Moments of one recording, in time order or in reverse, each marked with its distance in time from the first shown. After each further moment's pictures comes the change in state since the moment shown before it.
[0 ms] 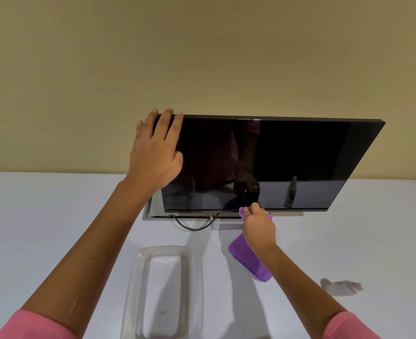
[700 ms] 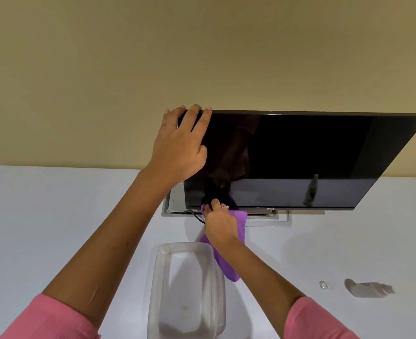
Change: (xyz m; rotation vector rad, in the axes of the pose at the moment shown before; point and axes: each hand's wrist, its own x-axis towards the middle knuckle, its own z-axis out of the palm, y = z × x) left_hand 0.005 -0.019 -0.009 0.030 -0.050 0.105; right_hand 0.001 -0.149 0.014 0.026 -0.057 -0.207
